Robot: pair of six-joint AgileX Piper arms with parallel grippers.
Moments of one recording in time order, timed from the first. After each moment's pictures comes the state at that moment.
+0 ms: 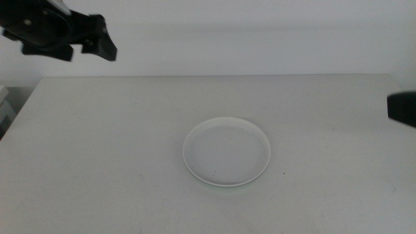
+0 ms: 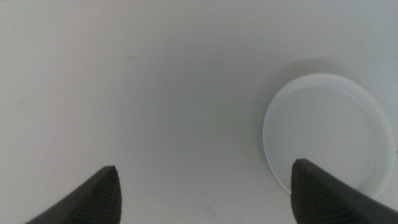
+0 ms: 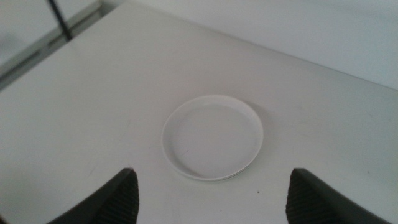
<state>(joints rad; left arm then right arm) -0.09 1.52 -1.54 -0.29 1.02 0.18 0.27 0.77 -1.04 0.41 0.92 -0.31</state>
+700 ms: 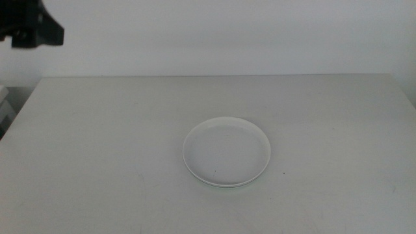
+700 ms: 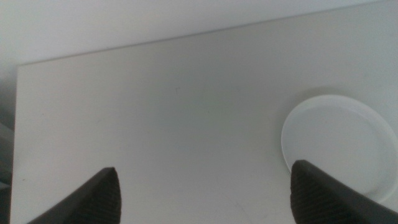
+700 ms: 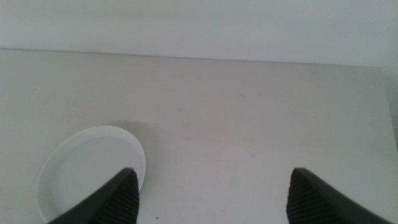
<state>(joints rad) -0.09 1.16 -1.38 -0.16 0.98 0.14 -0.07 1.04 -1.22 0.36 0.90 -0.25</state>
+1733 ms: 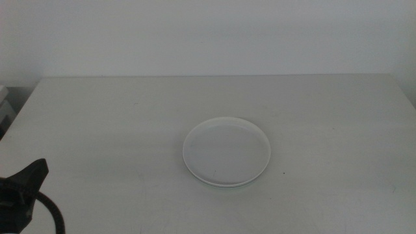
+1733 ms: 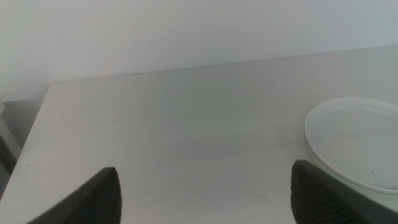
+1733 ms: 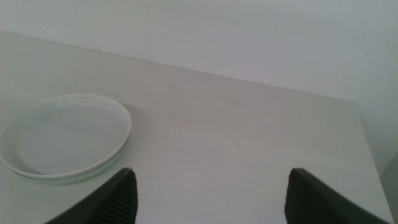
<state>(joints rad) -0.09 0.40 -0.33 -0.26 0.27 0.24 0.01 0.33 -0.38 0.43 0.46 -0.50</state>
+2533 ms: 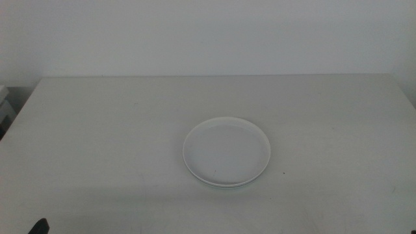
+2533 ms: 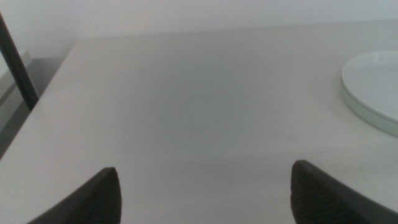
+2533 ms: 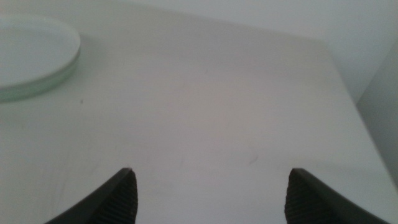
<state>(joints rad) -0.01 0.01 0.03 -0.26 0.28 0.24 -0.10 -0.01 -0.02 0.35 0.46 -0.50</state>
